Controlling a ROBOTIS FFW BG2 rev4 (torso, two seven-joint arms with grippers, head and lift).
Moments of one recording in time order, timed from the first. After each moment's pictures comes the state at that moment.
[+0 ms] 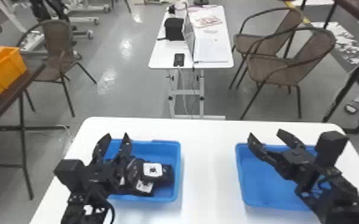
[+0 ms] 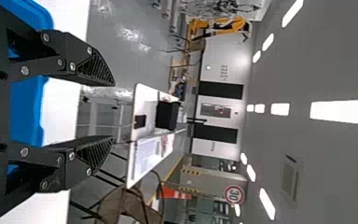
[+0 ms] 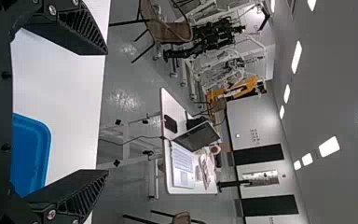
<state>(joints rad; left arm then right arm) 0.32 0.02 0.07 -1.70 0.14 -0.16 -0.11 0.12 -0.05 -0.08 -1.61 -0.16 0.15 0.44</state>
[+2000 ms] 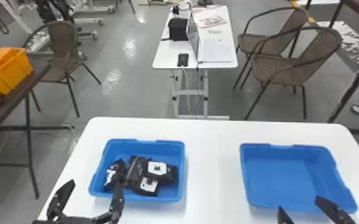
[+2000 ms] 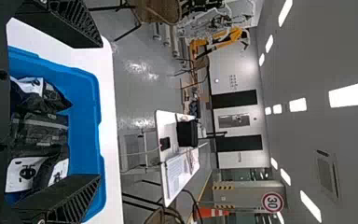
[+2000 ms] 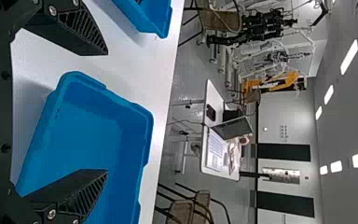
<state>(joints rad) 0.75 0.02 0.11 -2.04 -0.04 -0.16 -0.02 0.65 0.00 -0.17 -1.93 0.02 0.01 0.47</state>
